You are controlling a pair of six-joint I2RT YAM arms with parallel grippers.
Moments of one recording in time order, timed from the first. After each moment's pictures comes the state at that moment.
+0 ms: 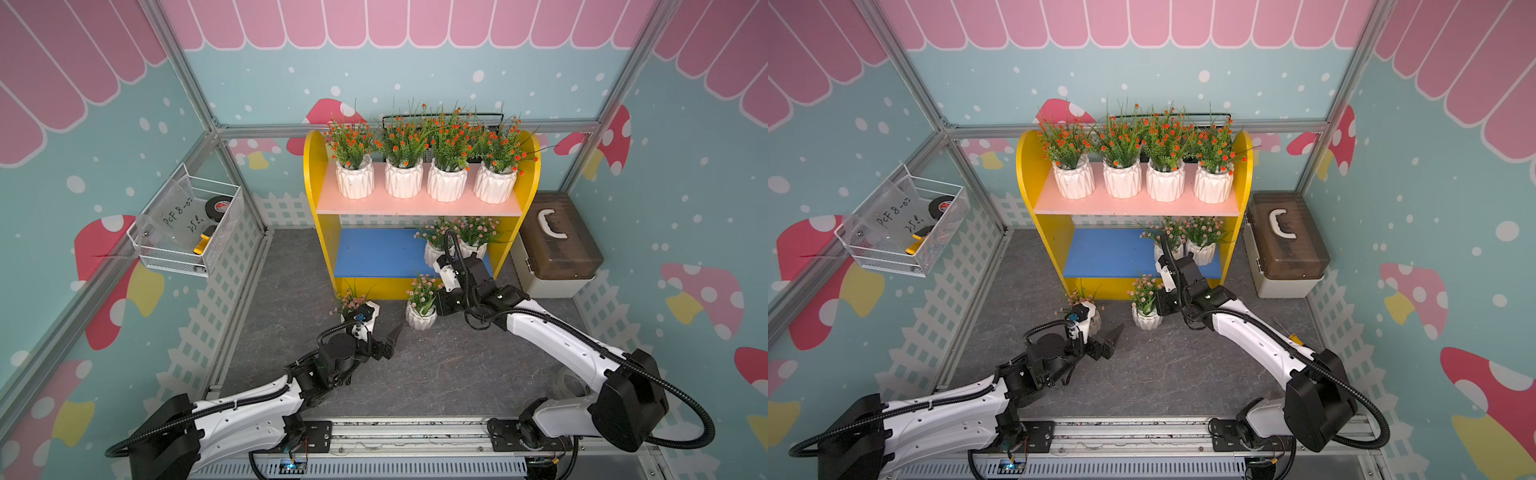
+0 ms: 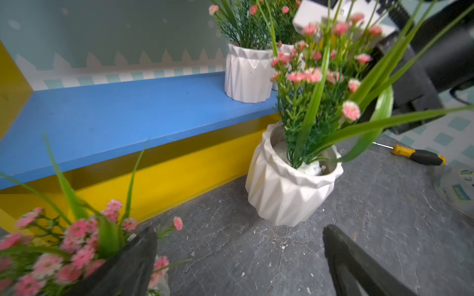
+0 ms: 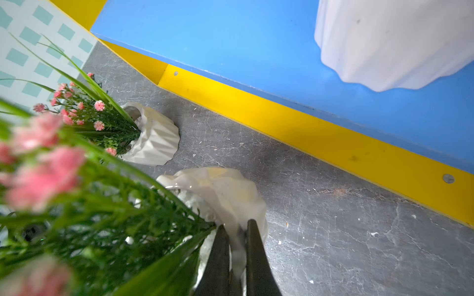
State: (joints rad) left arm -0.93 1.02 0.32 0.49 -0.30 -0.14; right arm 0.59 1.36 1.05 -0.48 -0.16 0.27
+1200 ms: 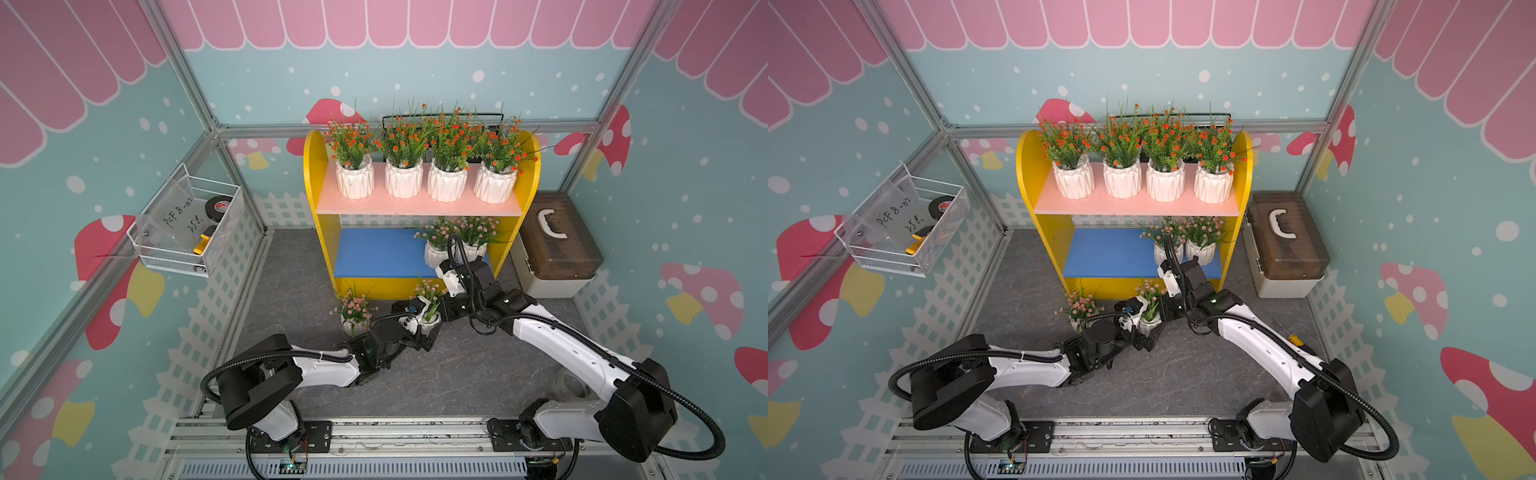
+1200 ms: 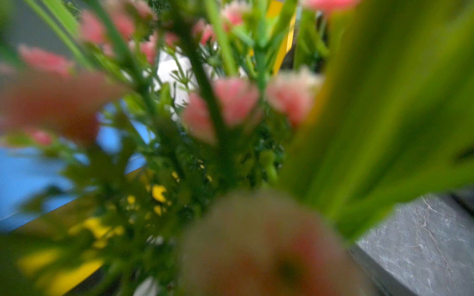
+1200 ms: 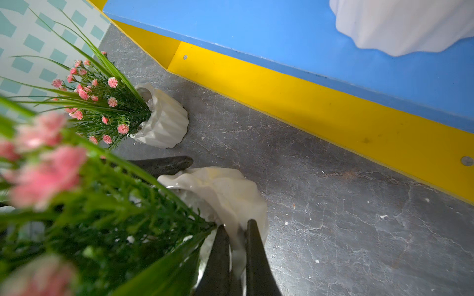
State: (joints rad) left arm -1.00 1.58 0.61 0.78 -0.25 -0.03; right arm 0.59 1.31 1.01 -0.52 -0.21 0.27
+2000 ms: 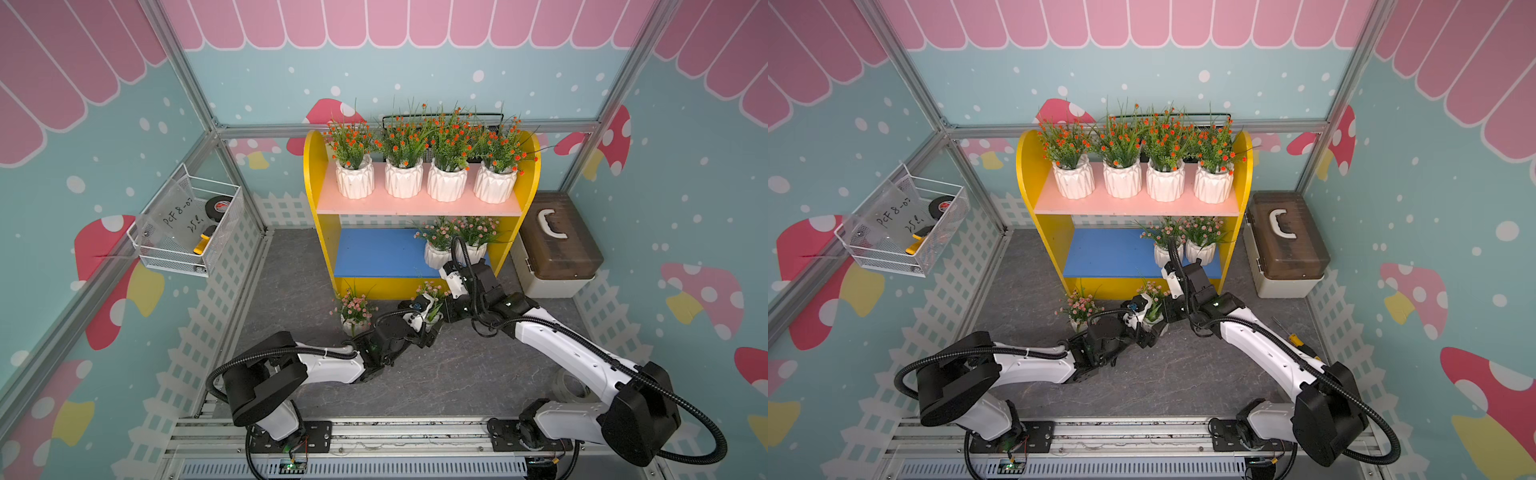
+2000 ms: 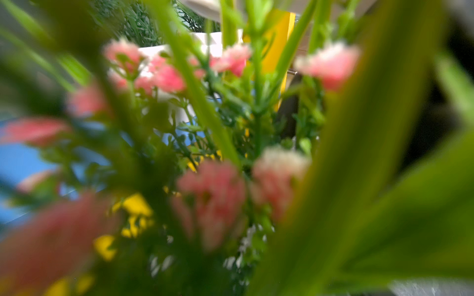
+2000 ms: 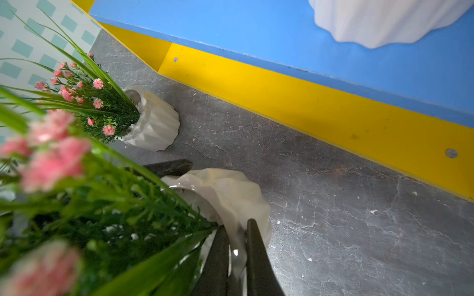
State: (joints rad) left arm -1.00 1.61 0.66 0.75 -0.25 -0.04; right arm 0.57 1.28 0.97 -0.48 -0.20 0.27
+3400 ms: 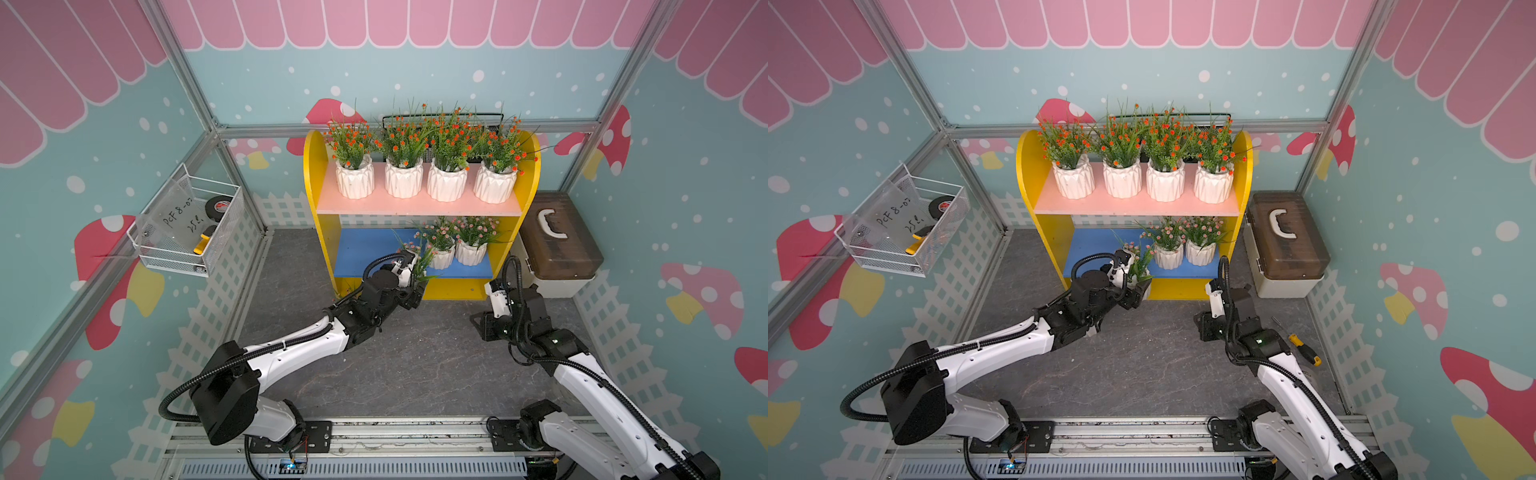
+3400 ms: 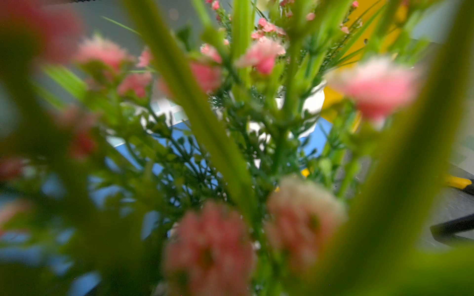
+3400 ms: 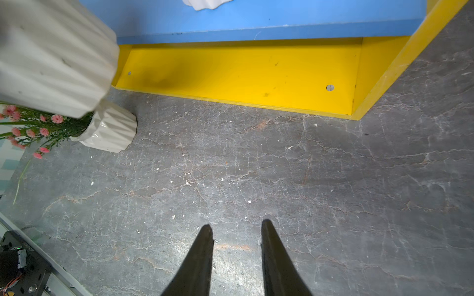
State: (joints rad) left arm -0.79 1.44 0.99 0.16 -0.24 -0.04; right arm 0.33 0.88 0.68 -0.56 -0.19 0.26
